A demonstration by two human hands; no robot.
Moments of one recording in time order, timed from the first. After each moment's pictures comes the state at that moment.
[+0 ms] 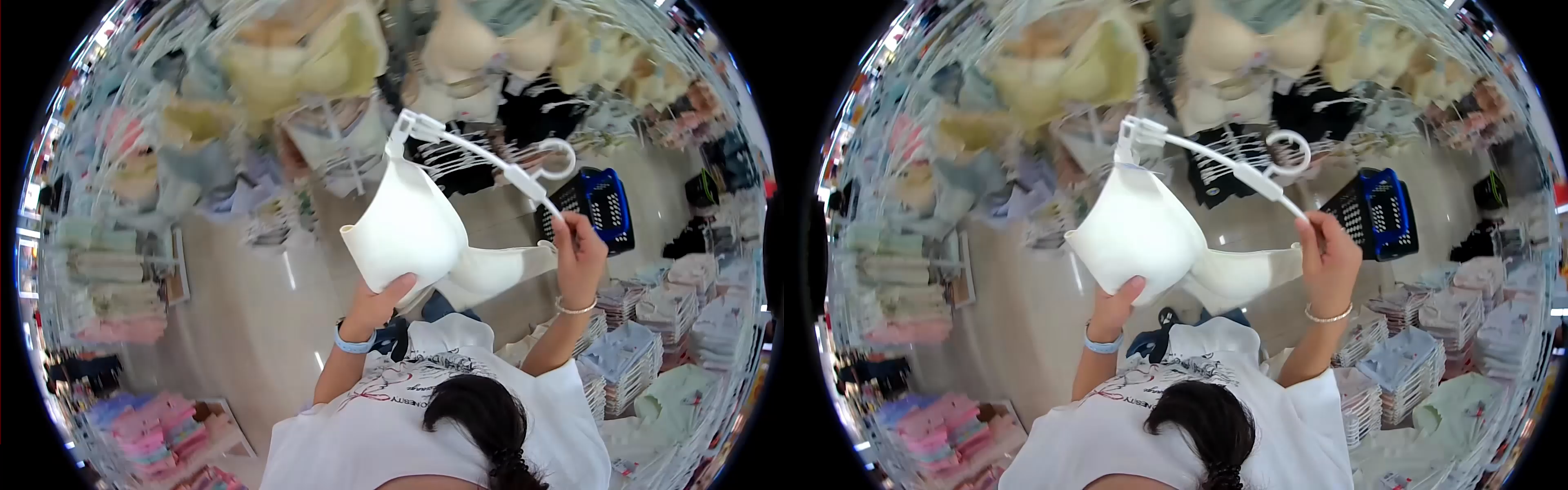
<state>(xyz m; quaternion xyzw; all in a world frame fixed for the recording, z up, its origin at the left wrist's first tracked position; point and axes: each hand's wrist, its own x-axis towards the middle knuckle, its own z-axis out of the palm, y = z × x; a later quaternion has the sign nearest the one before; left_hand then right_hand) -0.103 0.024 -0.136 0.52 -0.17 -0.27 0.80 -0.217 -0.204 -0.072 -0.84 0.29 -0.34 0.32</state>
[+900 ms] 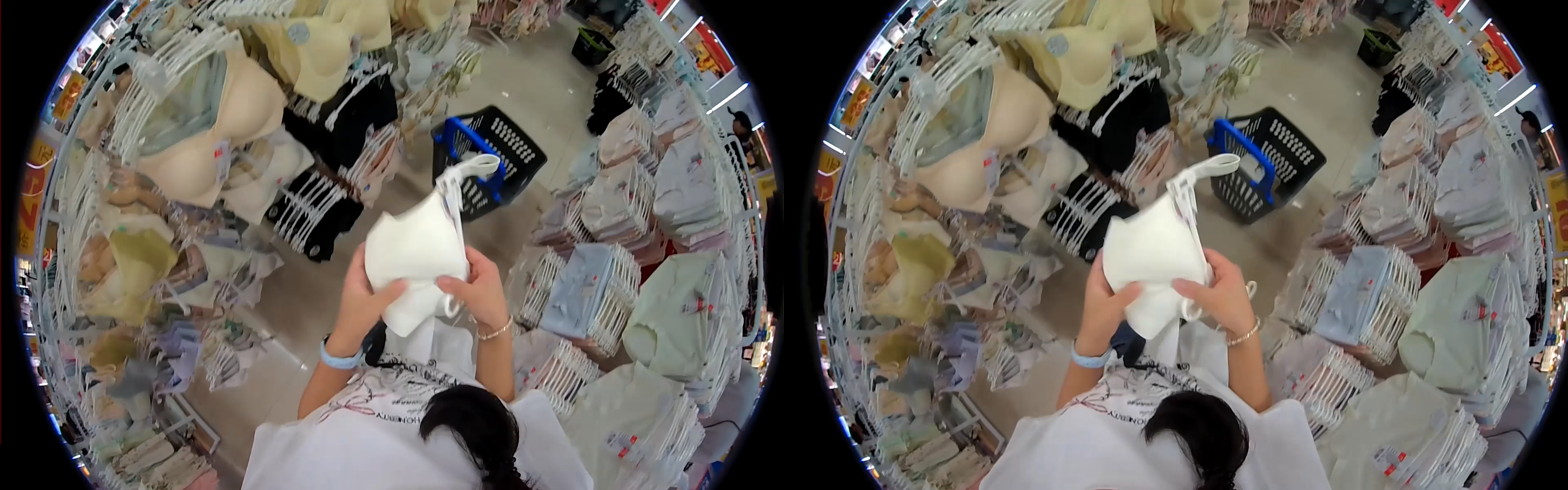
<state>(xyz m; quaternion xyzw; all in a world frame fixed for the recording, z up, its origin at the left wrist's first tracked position) -0.189 -0.263 -0.130 0.46 -0.34 -0.50 0.65 -0.345 -0.331 -0.133 -0.44 0.32 -0.35 0.76</state>
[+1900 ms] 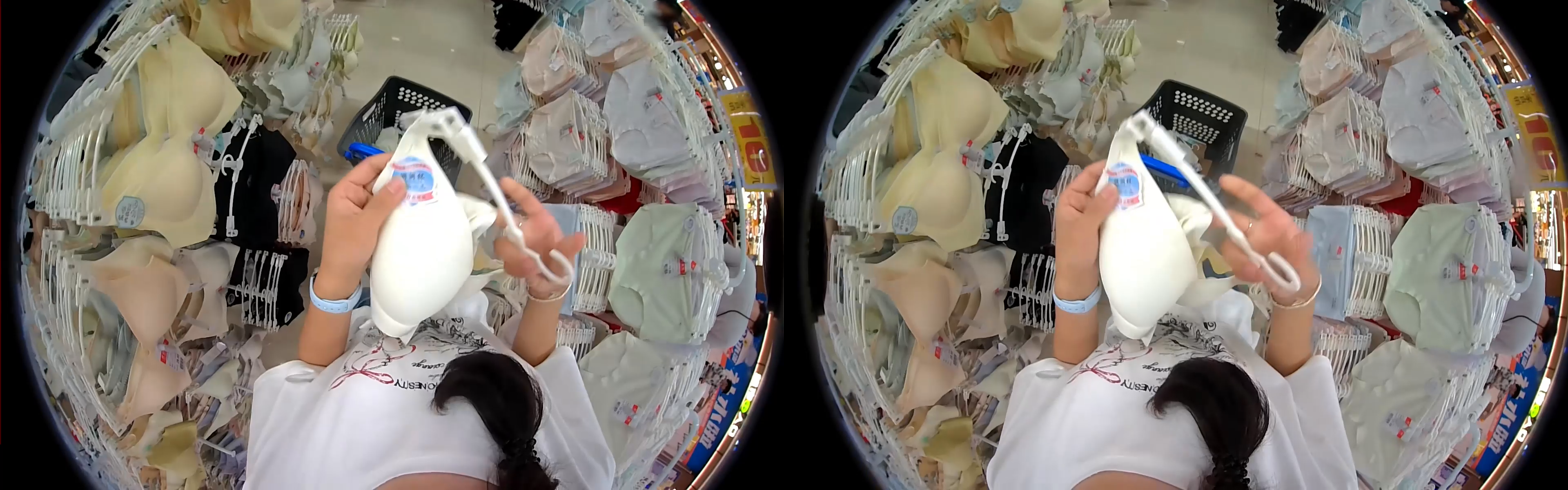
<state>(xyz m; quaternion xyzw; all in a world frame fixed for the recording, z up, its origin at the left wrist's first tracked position) -0.200 -0.545 -0.086 0.29 -0.32 -0.71 0.56 -0.409 -0.506 -0.073 -0.26 0.18 -0.47 0.82</state>
